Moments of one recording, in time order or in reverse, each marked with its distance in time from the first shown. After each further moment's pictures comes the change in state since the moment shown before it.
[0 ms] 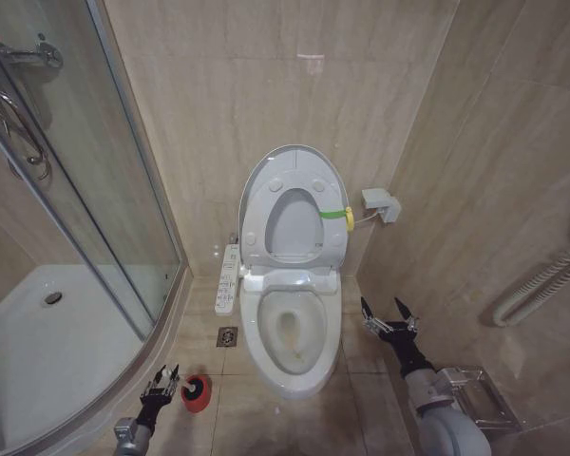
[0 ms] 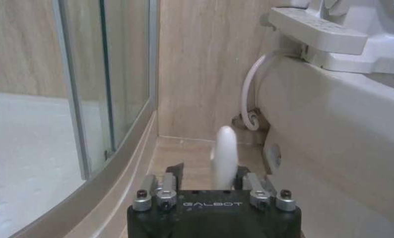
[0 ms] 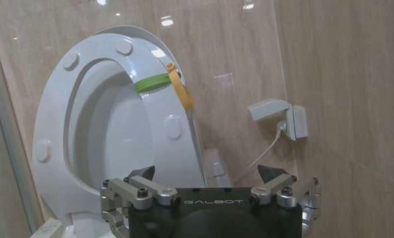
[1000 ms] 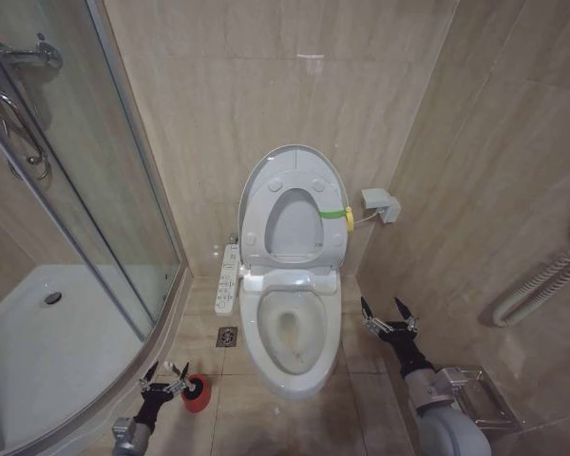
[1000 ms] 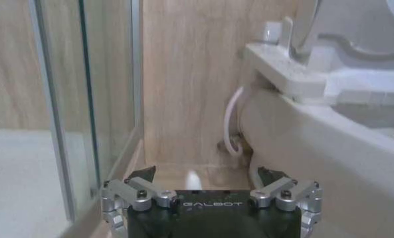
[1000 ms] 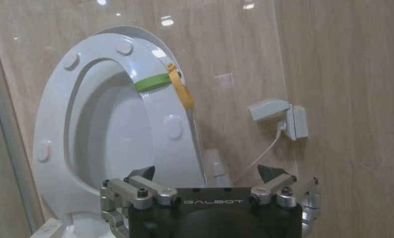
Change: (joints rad) left arm 0.102 0.075 -0.038 -0.227 0.042 0.010 -0.039; right arm 0.000 0.000 0.000 0.000 0.000 0.000 0.000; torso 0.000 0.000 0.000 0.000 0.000
